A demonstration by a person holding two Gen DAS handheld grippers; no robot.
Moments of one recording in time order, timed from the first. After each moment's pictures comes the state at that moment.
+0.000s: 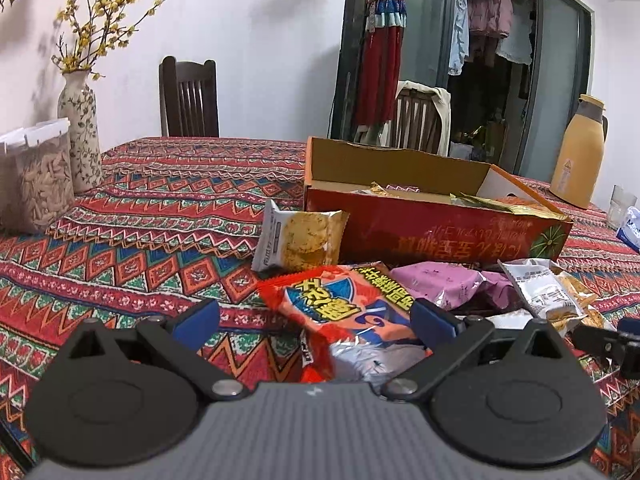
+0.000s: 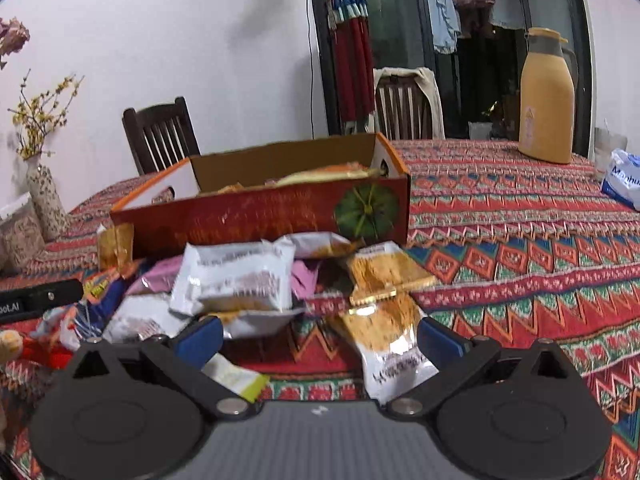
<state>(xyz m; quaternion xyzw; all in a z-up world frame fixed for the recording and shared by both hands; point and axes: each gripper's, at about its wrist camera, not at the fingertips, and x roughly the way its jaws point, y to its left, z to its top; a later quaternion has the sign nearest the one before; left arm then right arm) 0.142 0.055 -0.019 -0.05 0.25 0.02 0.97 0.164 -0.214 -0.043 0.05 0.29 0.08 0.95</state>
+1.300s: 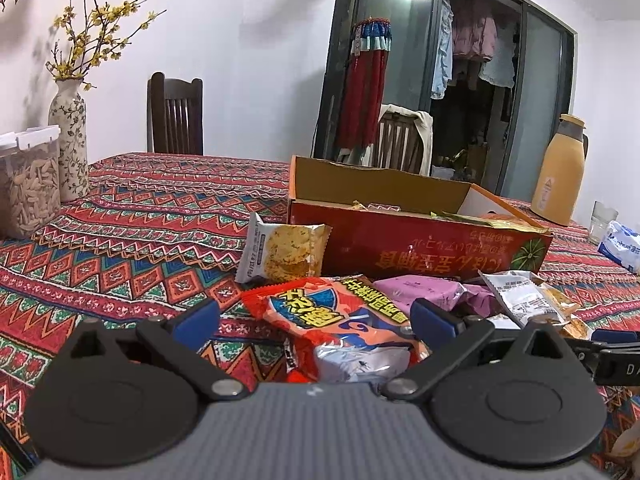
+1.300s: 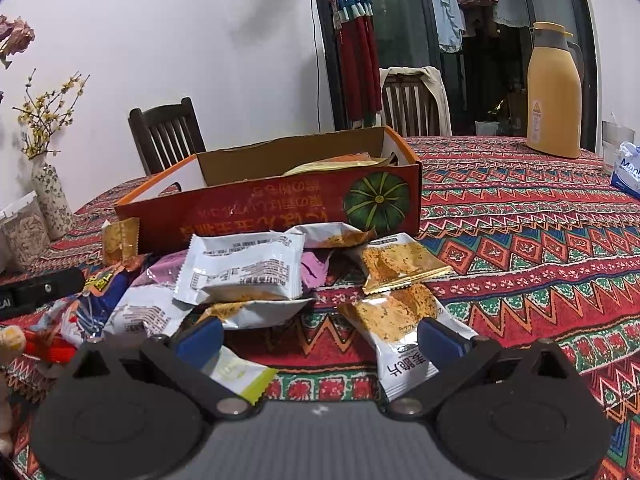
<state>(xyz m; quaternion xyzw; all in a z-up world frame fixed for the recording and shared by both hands) 0.133 0.054 -0.024 -0.06 0.22 -0.01 0.97 0.165 -0.212 -0.052 0.06 0.28 0.09 0.95</state>
